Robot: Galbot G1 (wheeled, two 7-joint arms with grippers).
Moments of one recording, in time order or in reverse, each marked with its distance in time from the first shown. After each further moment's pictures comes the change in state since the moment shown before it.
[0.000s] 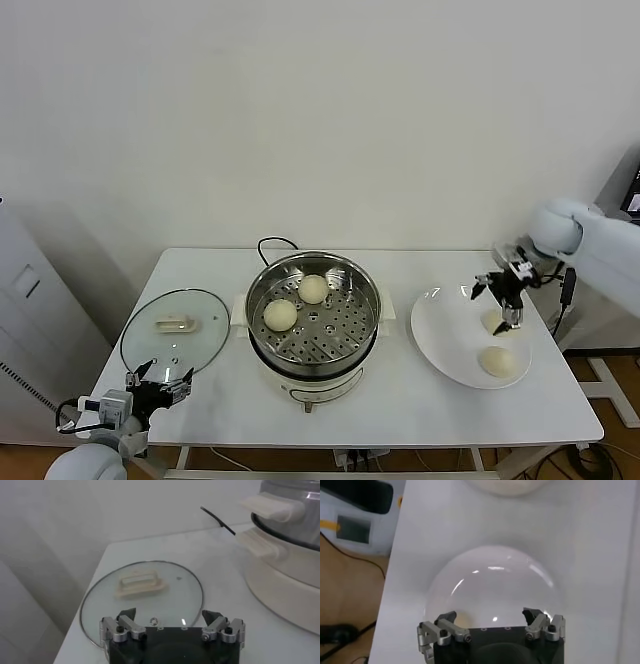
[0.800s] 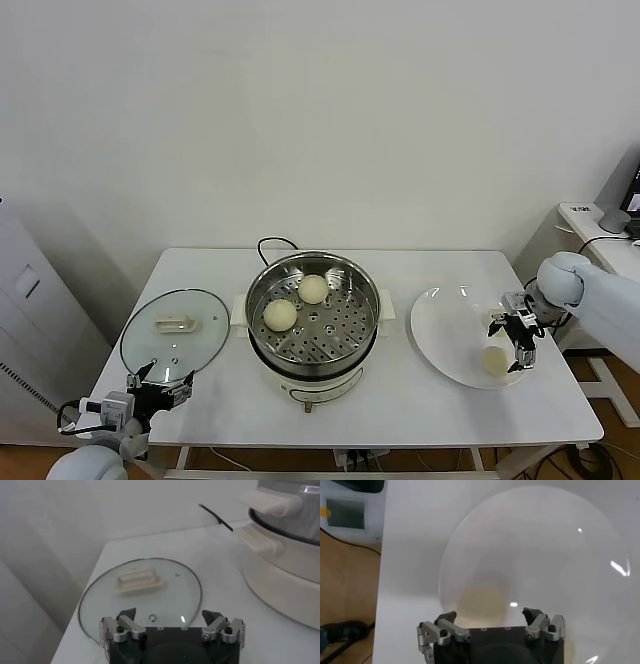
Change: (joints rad) left arm 0.004 0.002 0.007 0.003 0.006 0.000 0.001; right arm -0.288 0.008 0.218 -0.088 -0.159 0.010 0.060
